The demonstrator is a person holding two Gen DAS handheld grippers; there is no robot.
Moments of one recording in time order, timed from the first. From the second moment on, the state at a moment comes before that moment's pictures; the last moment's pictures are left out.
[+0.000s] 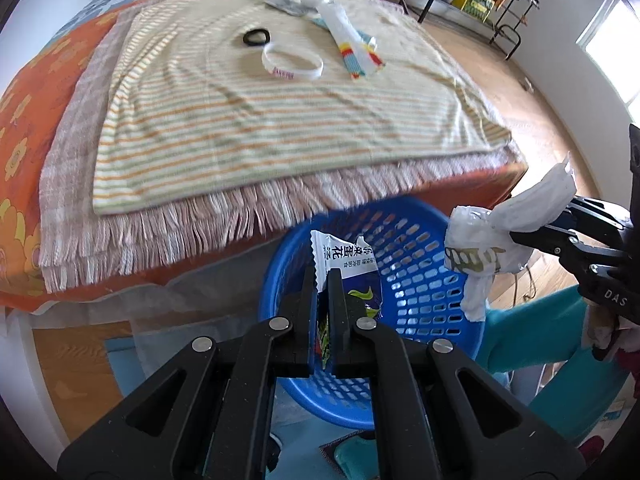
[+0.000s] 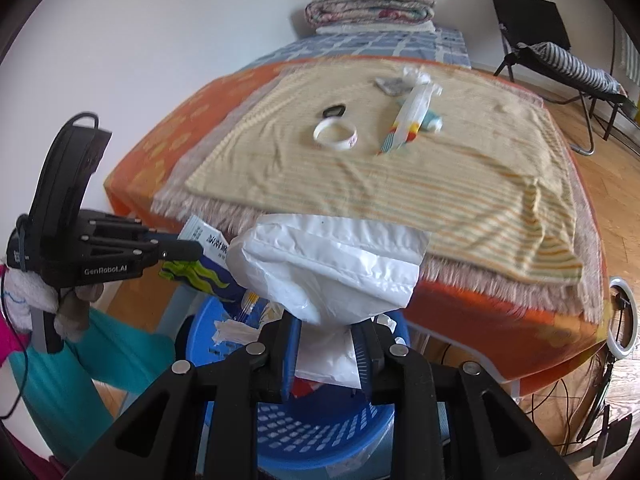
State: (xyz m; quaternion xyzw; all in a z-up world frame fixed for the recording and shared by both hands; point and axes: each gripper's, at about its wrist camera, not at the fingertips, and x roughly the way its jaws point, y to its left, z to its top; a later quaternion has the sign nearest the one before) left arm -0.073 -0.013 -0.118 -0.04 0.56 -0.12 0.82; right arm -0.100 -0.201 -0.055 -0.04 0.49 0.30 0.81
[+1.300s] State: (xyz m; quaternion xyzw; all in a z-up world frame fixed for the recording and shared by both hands) left arm -0.071 -0.023 -0.143 -0.01 0.59 -0.10 0.80; right arm -0.111 -0.188 -0.084 -0.07 0.53 0.29 0.79
